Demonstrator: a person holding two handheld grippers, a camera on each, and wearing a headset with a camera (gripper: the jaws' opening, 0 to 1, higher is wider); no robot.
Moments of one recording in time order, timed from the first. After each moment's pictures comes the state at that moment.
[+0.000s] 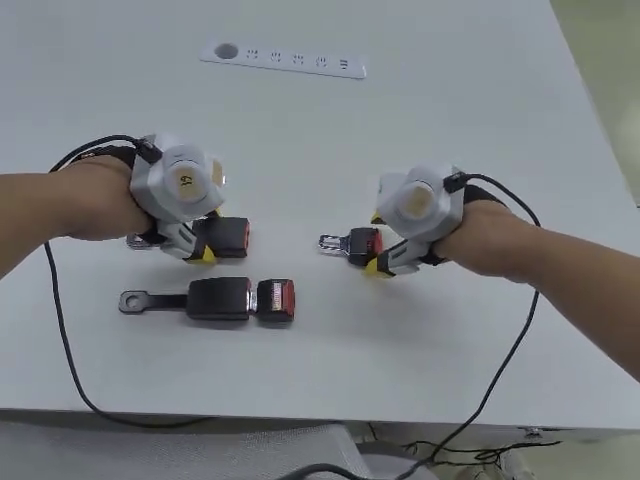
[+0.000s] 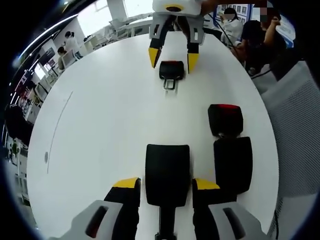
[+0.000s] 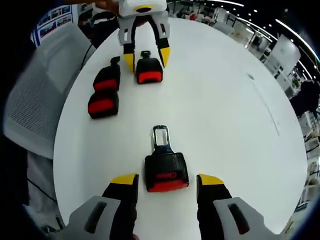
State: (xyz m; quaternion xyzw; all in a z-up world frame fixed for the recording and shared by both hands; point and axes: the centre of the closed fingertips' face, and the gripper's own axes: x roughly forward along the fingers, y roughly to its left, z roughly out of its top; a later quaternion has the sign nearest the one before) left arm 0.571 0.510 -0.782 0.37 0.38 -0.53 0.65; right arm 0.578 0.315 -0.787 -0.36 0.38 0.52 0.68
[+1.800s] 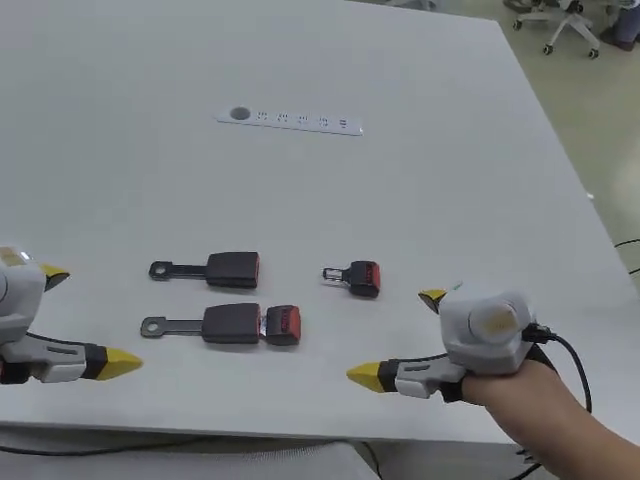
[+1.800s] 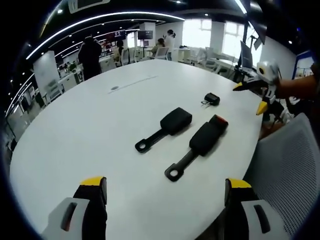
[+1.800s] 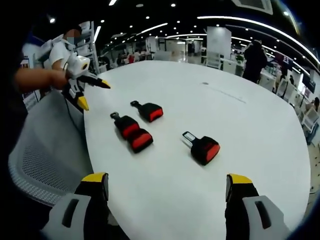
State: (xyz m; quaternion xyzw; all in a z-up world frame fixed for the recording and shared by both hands) left arm 0.459 0.633 -0.728 0.12 0.37 -0.31 0.87; right arm 0.472 0.316 -0.733 -0.12 0.33 0.40 0.85
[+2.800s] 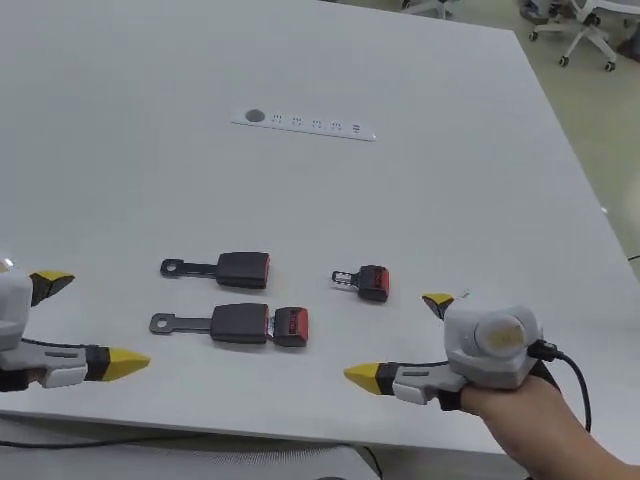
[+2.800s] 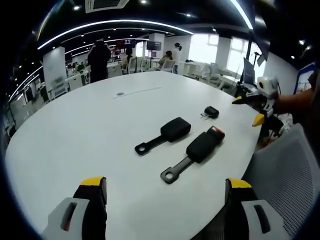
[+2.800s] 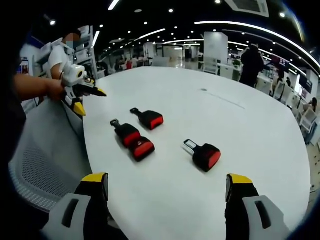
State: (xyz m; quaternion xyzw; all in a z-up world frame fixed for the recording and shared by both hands) left arm 0.452 0.636 -0.722 0.07 0.34 -0.30 0.89; right arm 0.473 0.325 -0.722 -0.11 0.31 0.39 0.86
